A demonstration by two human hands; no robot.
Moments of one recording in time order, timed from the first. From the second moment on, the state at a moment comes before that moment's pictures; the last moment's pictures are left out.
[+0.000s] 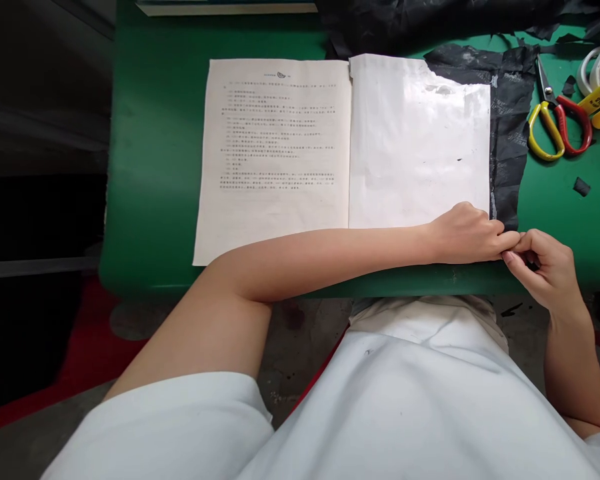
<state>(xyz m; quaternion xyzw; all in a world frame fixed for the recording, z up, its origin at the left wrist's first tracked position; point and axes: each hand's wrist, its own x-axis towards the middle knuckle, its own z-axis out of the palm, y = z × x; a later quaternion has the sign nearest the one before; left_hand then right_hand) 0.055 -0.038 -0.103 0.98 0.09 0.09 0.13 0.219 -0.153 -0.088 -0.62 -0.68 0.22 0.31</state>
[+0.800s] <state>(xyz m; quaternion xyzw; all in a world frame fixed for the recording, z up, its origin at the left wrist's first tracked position) 0.052 -0.021 -0.088 0.95 0.14 0.06 0.29 0.226 -0.153 -0.099 -0.58 -0.48 0.28 0.59</state>
